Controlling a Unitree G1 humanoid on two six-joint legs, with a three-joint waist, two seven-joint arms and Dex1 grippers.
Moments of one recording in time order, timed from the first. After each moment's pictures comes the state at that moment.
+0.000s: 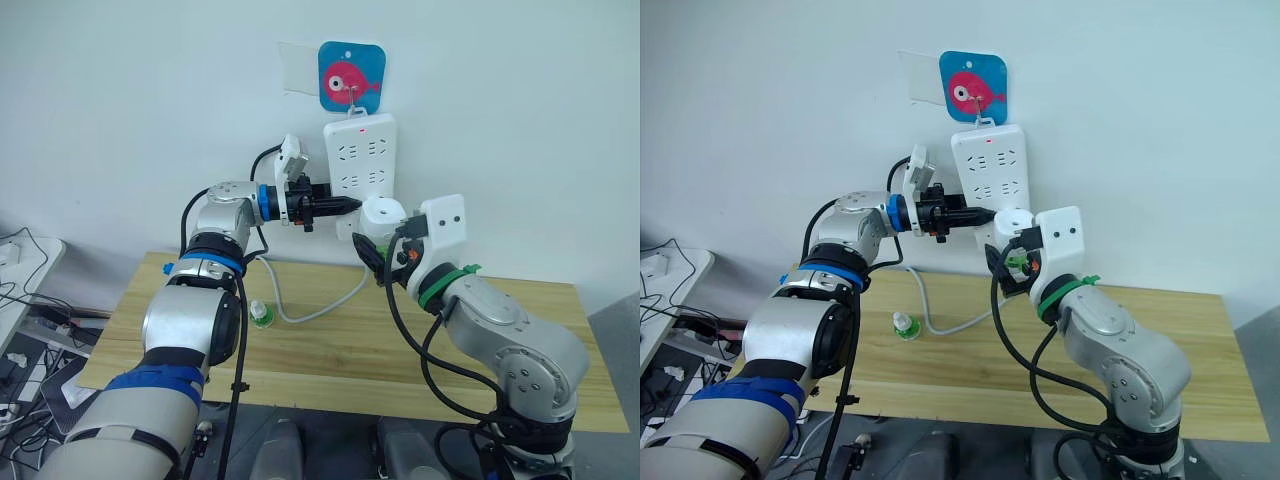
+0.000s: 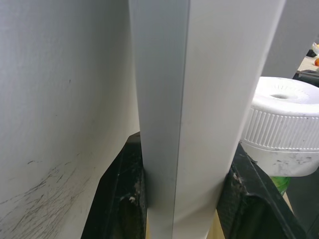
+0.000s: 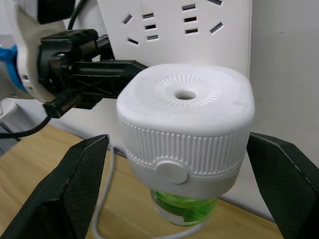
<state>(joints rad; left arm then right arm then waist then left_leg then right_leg) -1.20 0.31 0.06 1.14 -0.21 0.05 -1.41 -0.42 -0.11 0.07 -0.74 0.53 1.16 -0.16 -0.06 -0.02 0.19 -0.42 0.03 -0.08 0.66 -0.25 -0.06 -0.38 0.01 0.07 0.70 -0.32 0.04</state>
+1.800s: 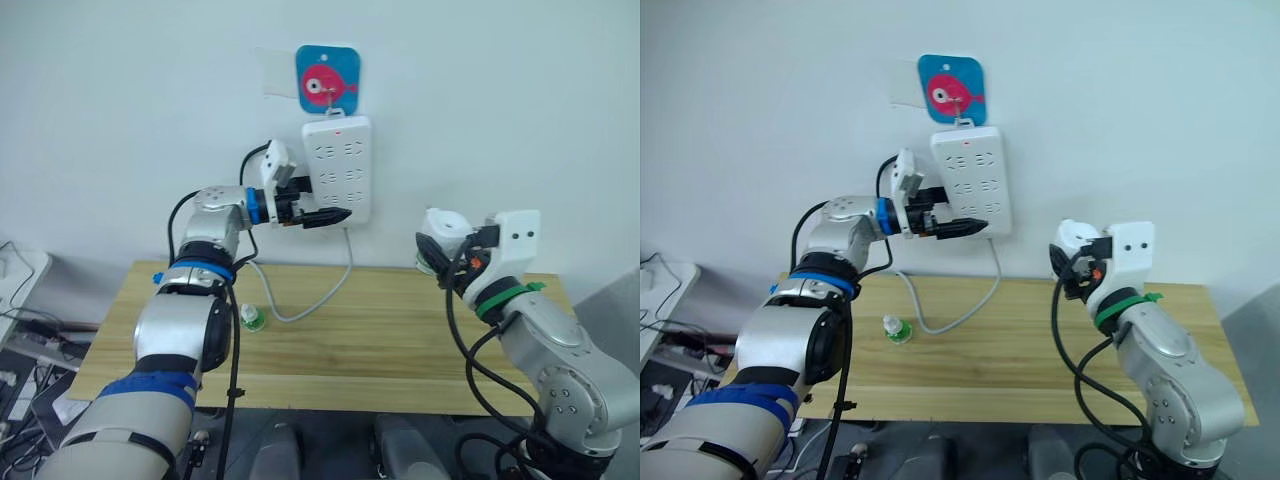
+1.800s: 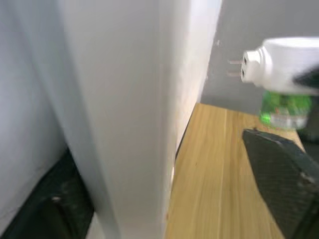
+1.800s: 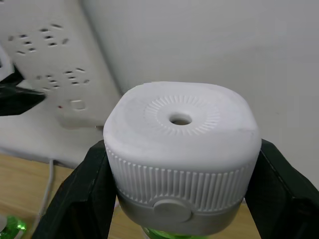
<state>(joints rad) -1.07 0.41 0.08 1.04 -0.18 -0.03 -1.35 -0.24 -0.15 -0.27 -0.82 0.46 1.13 0.10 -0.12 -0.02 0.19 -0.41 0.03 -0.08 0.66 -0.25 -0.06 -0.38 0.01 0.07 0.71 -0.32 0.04</state>
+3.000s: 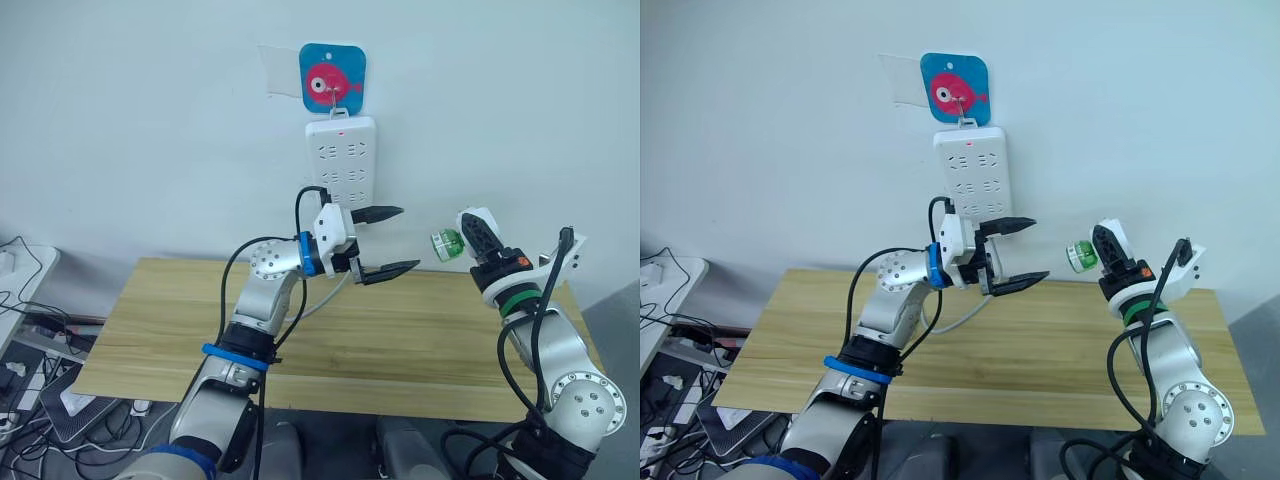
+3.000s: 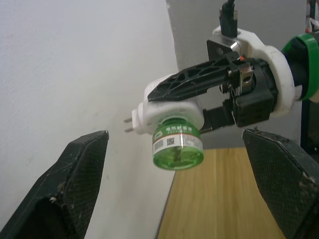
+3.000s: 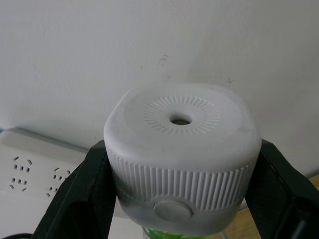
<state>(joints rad) -0.64 0.10 -0.17 0.31 -0.25 -0.18 -1.06 -0.21 0.07 -0.51 -0.59 1.30 0.83 -0.39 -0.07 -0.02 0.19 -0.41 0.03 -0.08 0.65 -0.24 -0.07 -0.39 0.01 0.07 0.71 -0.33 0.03</state>
